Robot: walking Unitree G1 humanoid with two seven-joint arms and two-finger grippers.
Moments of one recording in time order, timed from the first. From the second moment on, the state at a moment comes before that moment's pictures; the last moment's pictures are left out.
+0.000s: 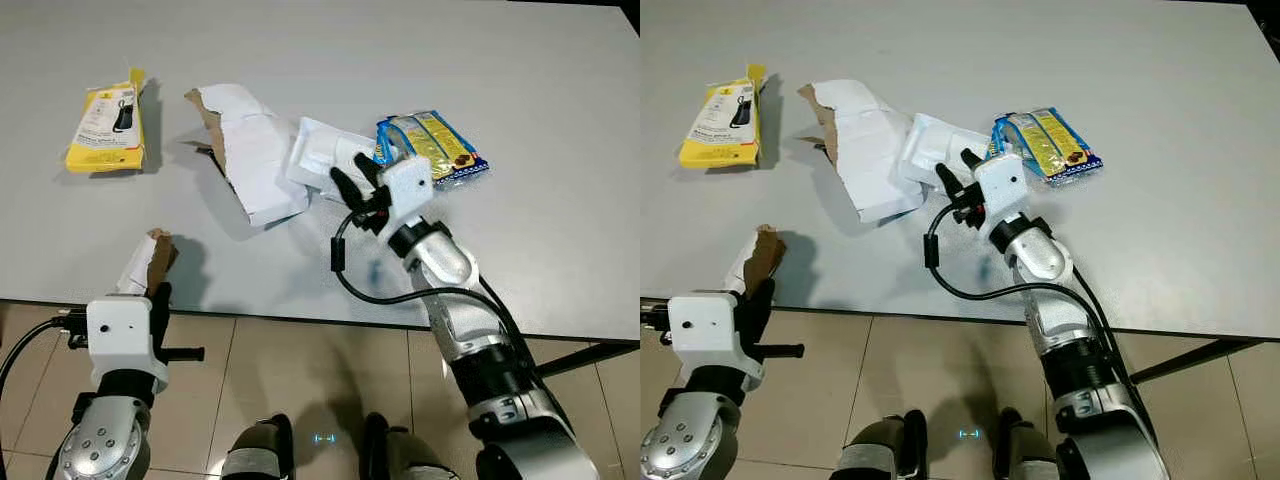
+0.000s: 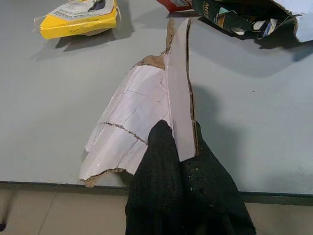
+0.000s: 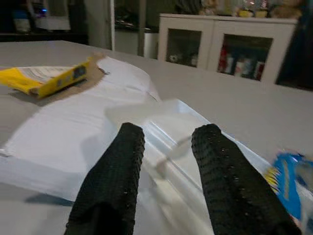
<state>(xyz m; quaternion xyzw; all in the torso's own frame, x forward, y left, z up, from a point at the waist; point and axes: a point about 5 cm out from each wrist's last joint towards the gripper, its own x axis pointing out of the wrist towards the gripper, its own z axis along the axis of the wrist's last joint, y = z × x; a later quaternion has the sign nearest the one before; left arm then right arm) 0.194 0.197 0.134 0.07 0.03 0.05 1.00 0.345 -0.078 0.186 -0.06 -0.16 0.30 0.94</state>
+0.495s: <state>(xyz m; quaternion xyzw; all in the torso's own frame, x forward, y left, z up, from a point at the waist) 0.189 0.197 0.129 0.07 0.04 0.05 1.00 0.344 -0.072 0.183 -0.15 -0.16 0.38 0.90</state>
